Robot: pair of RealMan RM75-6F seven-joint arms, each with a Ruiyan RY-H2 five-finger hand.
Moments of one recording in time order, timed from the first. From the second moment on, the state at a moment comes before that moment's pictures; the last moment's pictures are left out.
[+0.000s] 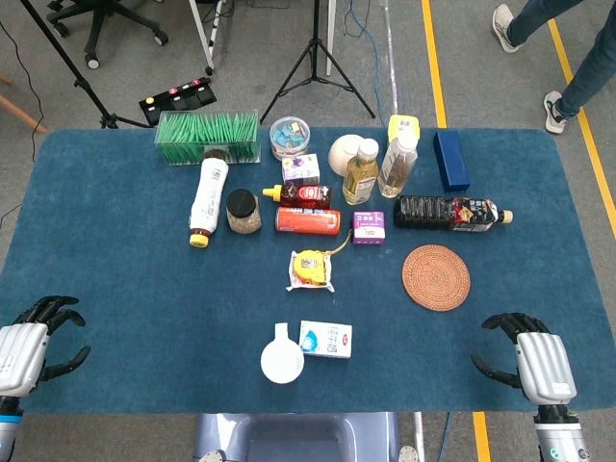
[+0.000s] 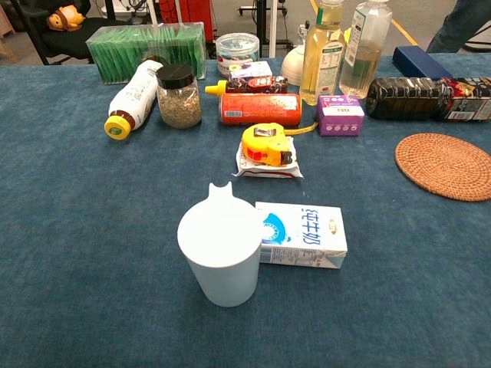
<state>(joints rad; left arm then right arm) -0.05 -1.05 0.01 -1.85 1.51 1.45 0.08 0.04 -1.19 0.03 -1.79 -1.56 1.52 -0.11</state>
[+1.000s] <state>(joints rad) -0.03 -1.06 -0.03 -1.80 1.50 1.54 0.04 0.00 -1.18 0.07 -1.82 -1.50 1.59 -0.20</state>
